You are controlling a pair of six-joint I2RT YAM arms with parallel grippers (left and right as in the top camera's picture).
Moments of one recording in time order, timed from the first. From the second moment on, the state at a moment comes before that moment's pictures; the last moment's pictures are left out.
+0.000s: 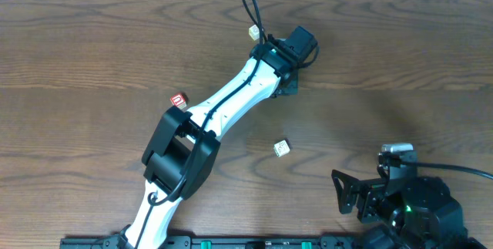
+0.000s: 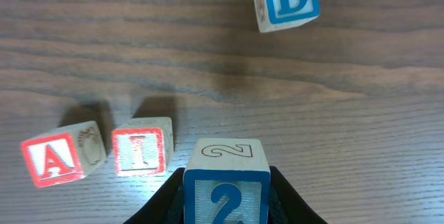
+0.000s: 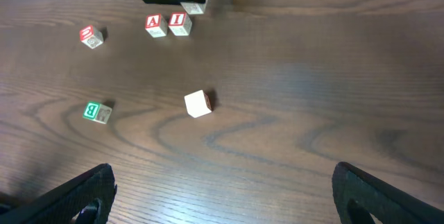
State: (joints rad) left arm -0.72 2.20 1.86 -0.93 -0.12 -0.64; right arm 0.49 0.46 0.90 -1.17 0.05 0.42
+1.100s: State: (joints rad) left arm -0.72 2.29 1.86 -0.89 -0.14 -0.64; right arm 0.49 0.46 0.90 -1.17 0.05 0.42
